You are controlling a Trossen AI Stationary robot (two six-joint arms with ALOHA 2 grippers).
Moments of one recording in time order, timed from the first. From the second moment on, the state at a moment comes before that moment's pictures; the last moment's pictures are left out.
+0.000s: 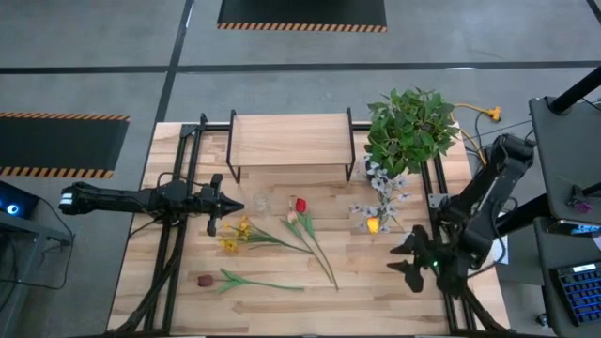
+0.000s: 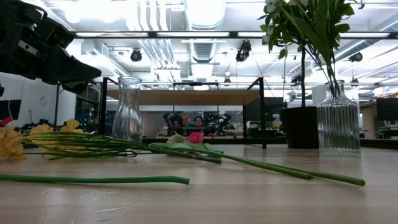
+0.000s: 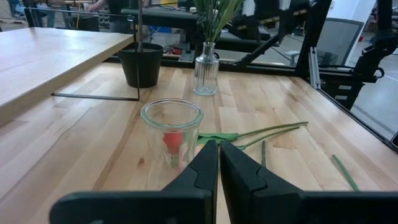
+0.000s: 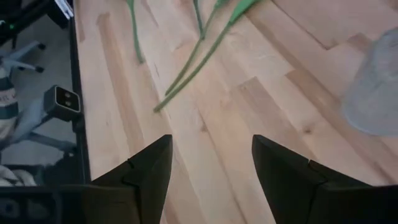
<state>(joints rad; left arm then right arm) -0.01 0.28 0.01 0.09 -0.01 -0.08 1.04 1.15 0.72 -0.65 0.72 1.46</state>
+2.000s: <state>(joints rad) -0.01 0.28 0.01 0.09 -0.01 -0.08 0.61 2.17 1.48 -0.76 0.89 1.51</state>
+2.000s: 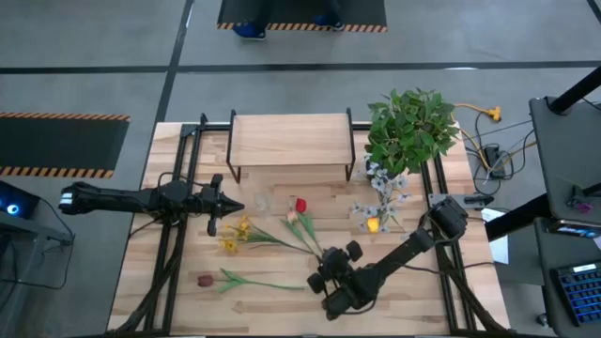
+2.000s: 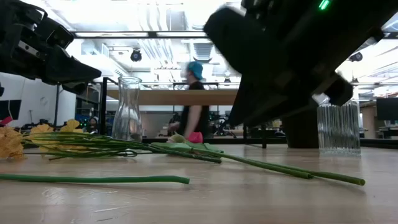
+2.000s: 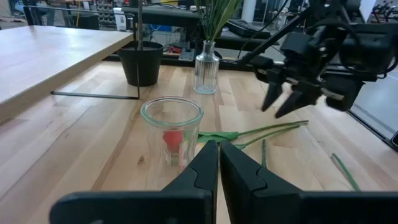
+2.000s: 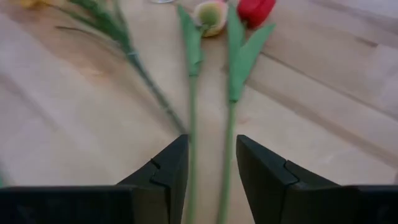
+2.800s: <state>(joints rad) -0.01 0.28 0.01 0.09 -0.01 -0.08 0.54 2.17 1.40 -0.71 0.77 1.49</state>
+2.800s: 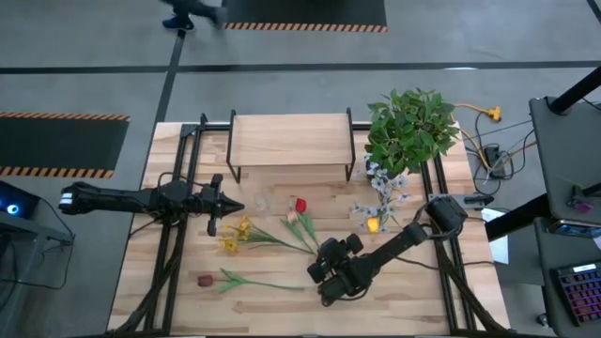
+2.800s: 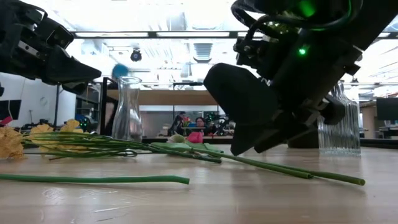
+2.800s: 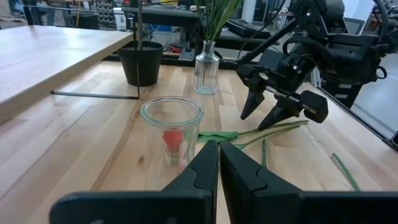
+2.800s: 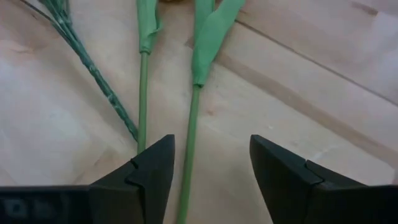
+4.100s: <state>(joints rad) -0.01 0.28 0.01 0.09 -0.01 -0.08 0.69 2.02 1.35 -0.85 0.19 1.49</state>
